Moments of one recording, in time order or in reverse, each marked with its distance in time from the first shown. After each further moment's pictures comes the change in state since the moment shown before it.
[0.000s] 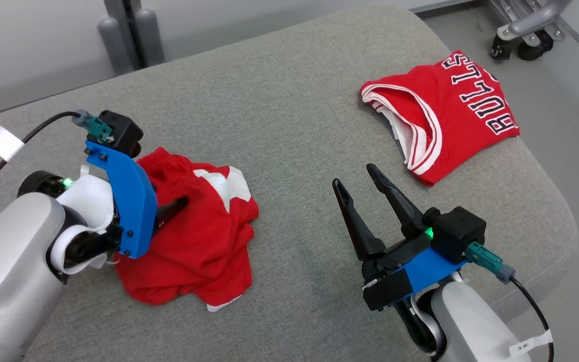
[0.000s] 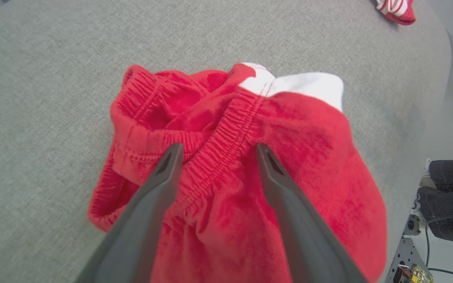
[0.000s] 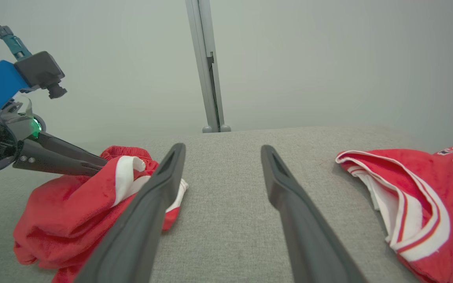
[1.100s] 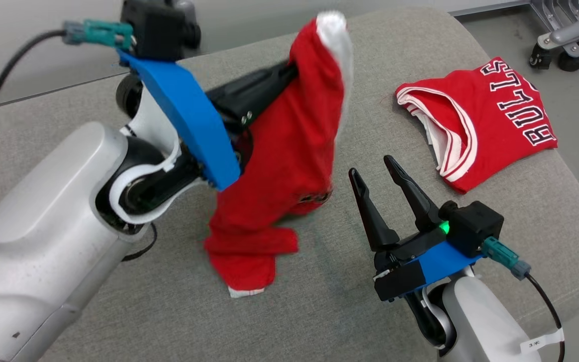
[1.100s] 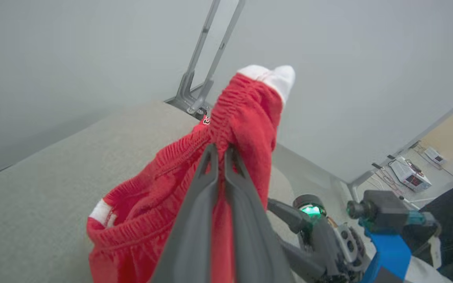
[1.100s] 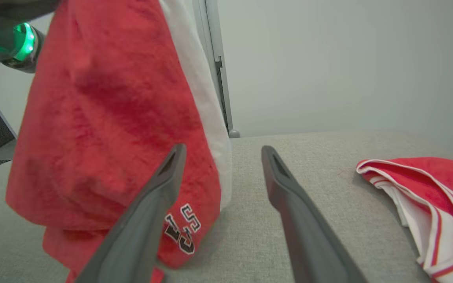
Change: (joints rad) left arm -0.198 -0.129 -0.057 -0.199 -0.277 0.000 -0.377; right arm 0.001 0.002 -0.053 -0.014 0.003 0.000 0.000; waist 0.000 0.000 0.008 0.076
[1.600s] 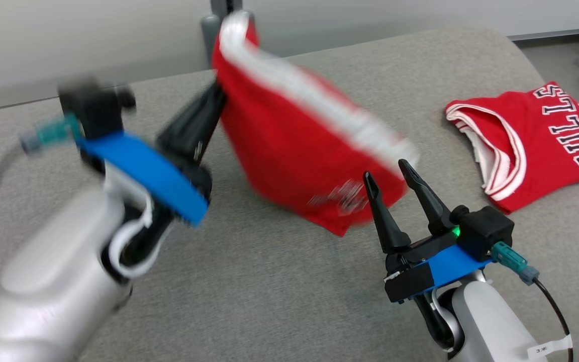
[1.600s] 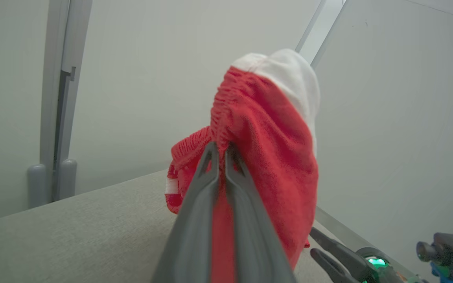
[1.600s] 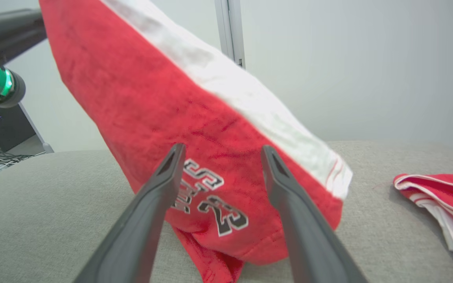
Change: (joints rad) left arm 0.130 0.015 0.010 0.091 0.074 0.001 -0.455; right arm 0.027 0.000 -0.053 0.001 -0.039 0.000 0.000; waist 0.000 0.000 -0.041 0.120
